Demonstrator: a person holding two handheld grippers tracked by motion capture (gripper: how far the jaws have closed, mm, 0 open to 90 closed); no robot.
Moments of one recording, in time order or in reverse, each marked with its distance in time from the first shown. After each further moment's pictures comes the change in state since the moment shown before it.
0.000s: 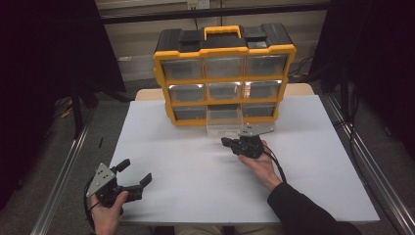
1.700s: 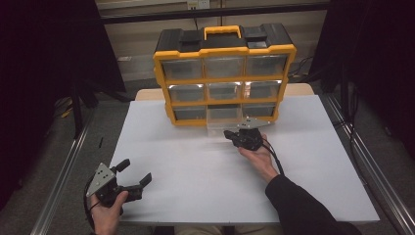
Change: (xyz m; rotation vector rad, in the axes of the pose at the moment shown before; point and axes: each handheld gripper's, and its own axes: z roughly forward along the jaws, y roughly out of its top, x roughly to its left) left arm 0.002 -0.001 0.001 0.004 0.001 0.003; right arm -0.022 0.003 0.018 0.028 -0.092 -0.011
